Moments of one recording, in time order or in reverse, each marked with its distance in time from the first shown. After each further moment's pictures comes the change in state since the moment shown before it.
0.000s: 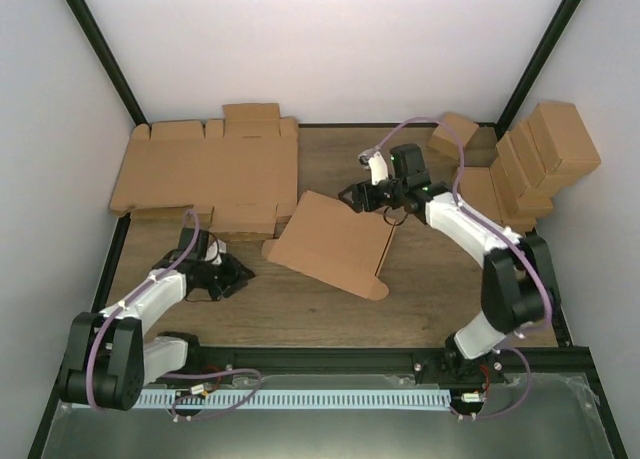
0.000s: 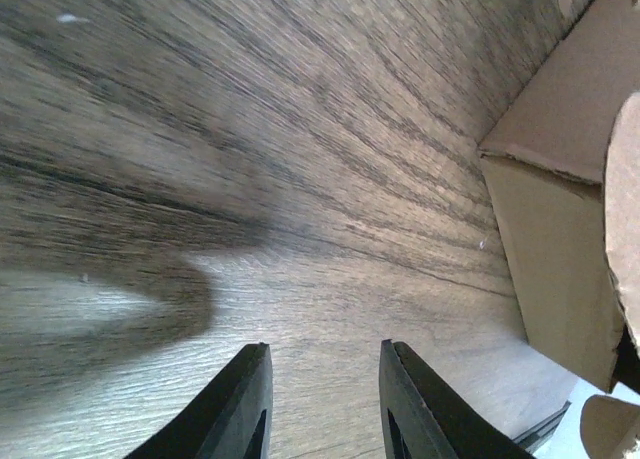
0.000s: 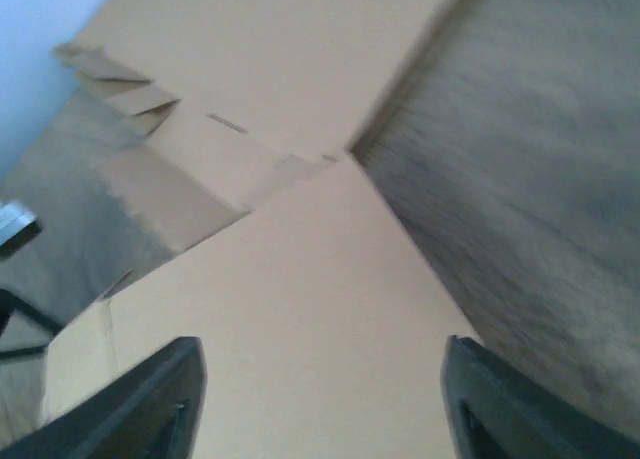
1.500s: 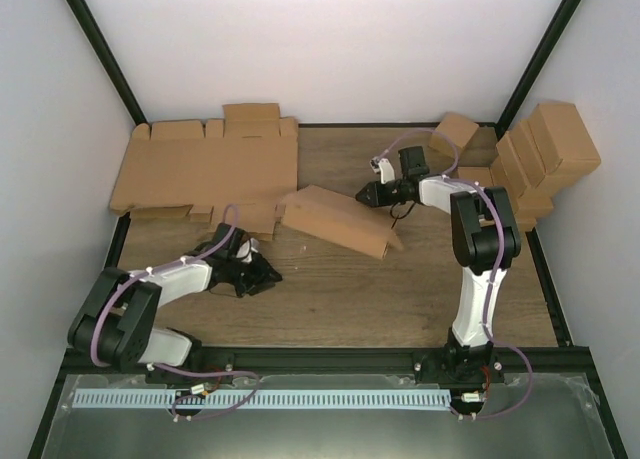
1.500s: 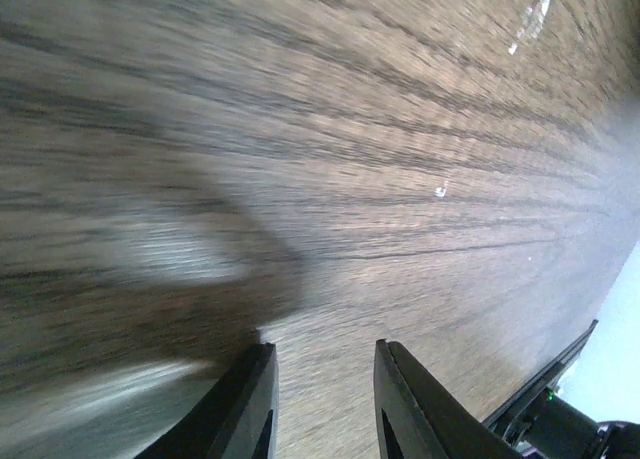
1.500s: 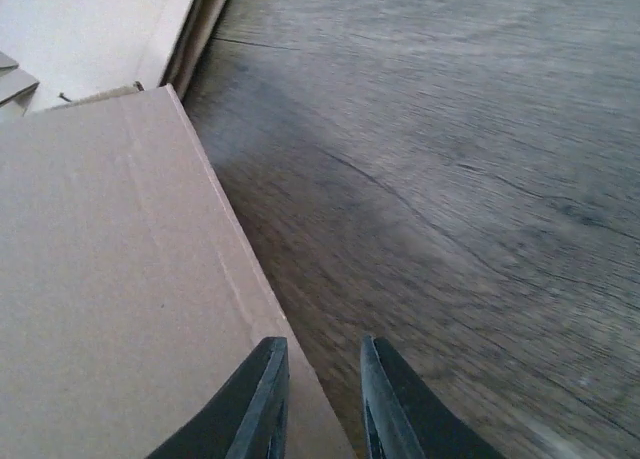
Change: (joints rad) left arm -0.245 0.216 0.054 0.192 0.023 -0.064; right arm -0.199 0.482 0.152 0.058 -0.184 -0.029
